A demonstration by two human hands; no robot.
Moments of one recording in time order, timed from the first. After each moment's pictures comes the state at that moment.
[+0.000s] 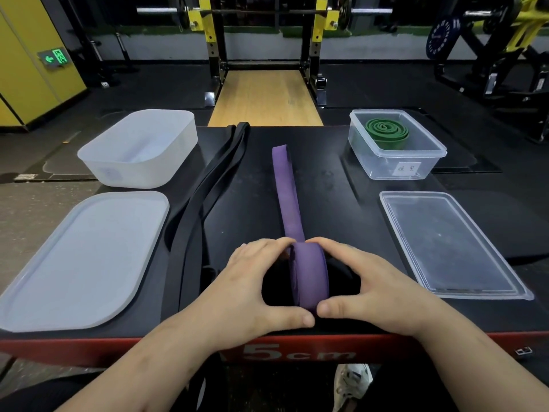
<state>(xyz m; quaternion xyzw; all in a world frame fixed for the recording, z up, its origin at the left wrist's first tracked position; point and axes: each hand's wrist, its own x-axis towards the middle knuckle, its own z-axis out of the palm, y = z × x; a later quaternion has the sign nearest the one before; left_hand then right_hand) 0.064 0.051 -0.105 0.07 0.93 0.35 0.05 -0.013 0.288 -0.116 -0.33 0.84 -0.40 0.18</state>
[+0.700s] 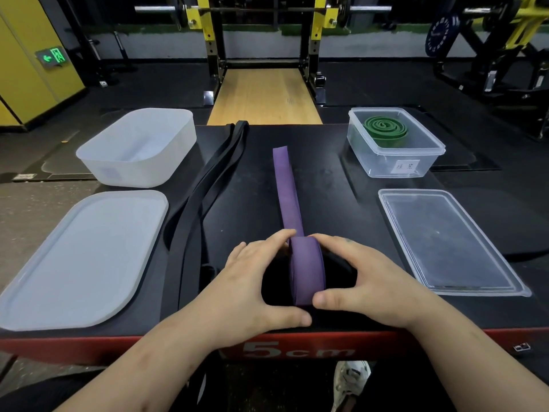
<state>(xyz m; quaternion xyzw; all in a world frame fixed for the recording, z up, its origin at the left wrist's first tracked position) 0.066 0.051 -0.103 0.06 0.93 0.37 0.06 -0.014 0.284 -0.114 -0.32 0.85 -0.40 0.16</state>
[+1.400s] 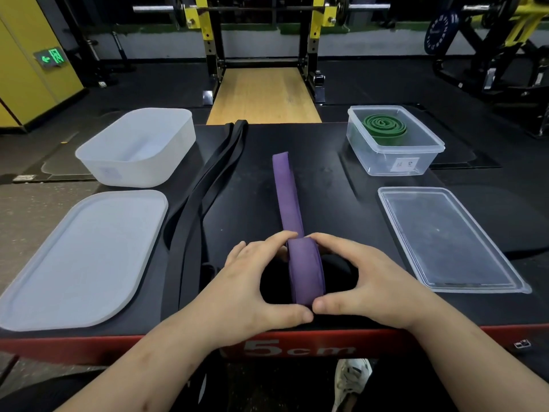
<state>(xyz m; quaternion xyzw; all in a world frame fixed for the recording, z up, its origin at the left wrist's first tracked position) 0.068 0.050 -0.105 0.07 0.92 0.38 0.06 -0.012 0.286 -0.113 -0.32 0.83 -0.42 0.17</state>
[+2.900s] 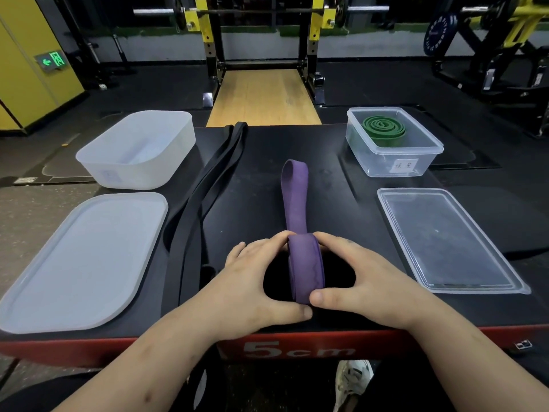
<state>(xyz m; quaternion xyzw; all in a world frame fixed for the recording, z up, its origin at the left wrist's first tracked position) 0.062 0.055 -0.094 0.06 0.92 0.37 0.08 -0.008 0.284 -0.111 -0.29 0.86 -0.38 0.17</state>
